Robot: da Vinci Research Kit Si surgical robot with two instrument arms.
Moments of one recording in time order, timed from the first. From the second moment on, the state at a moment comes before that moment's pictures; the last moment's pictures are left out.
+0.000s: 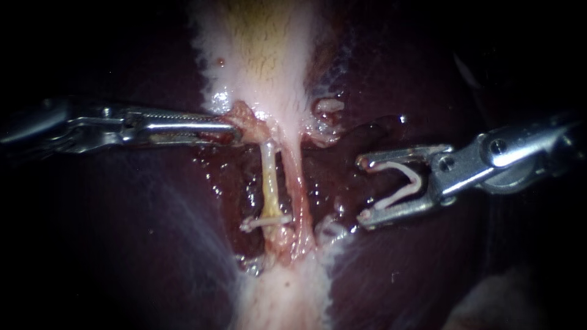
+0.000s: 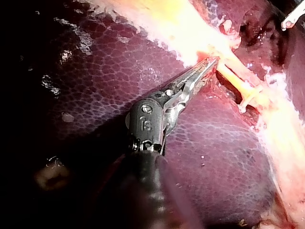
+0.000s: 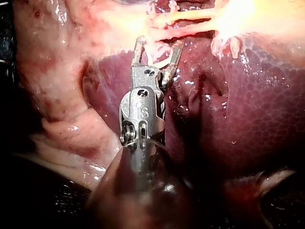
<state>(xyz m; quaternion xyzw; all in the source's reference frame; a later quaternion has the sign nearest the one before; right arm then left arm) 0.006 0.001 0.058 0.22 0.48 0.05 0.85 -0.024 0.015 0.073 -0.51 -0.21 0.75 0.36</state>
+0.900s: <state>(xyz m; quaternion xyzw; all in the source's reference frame) 0.006 0.001 0.058 0.22 0.48 0.05 0.85 -0.019 0.017 0.062 -0.53 -0.20 0.73 0.37</state>
